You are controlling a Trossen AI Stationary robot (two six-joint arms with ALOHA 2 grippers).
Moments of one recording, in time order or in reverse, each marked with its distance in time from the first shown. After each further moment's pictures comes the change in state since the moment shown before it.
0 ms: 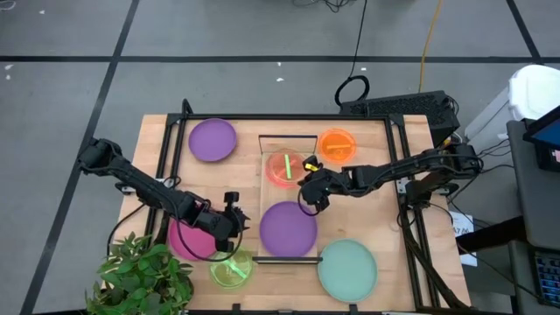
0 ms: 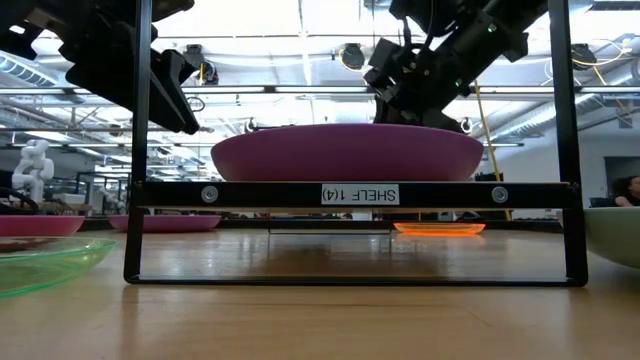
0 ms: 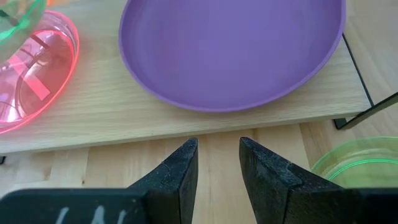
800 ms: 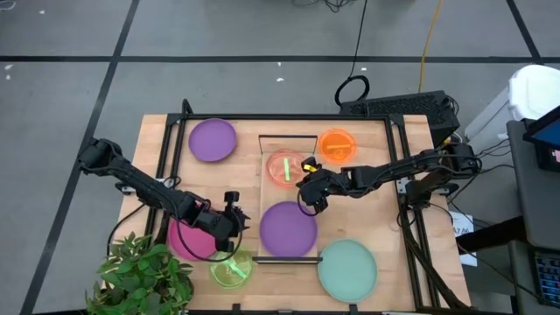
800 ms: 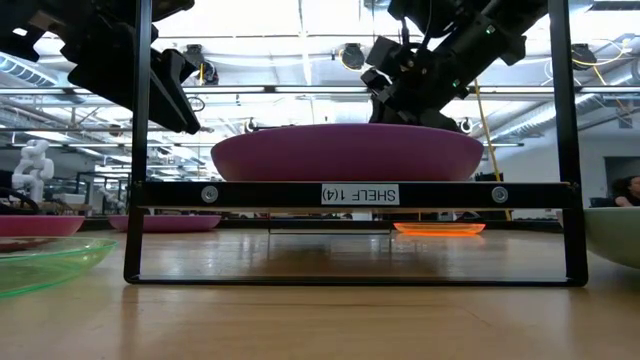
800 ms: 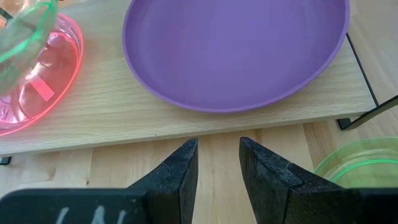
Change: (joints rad) left arm 0.000 0.000 0.000 0.000 -0.011 0.006; right arm 0.000 0.016 -0.002 0.041 -0.028 0.008
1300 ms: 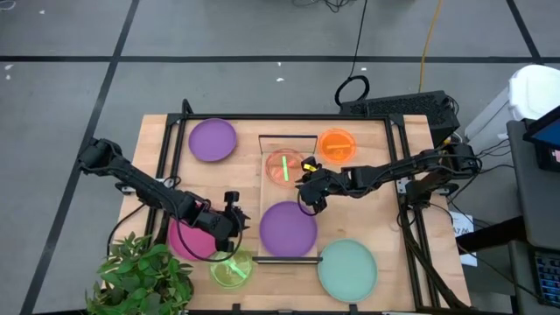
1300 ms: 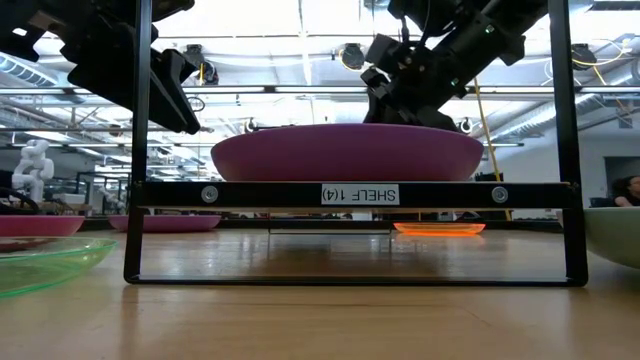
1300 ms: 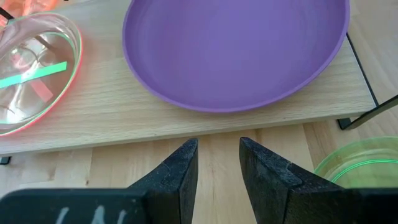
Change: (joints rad) left arm 0.000 0.000 0.000 0.000 0.000 -0.001; right arm 0.000 0.000 0.000 0.016 0.000 0.018
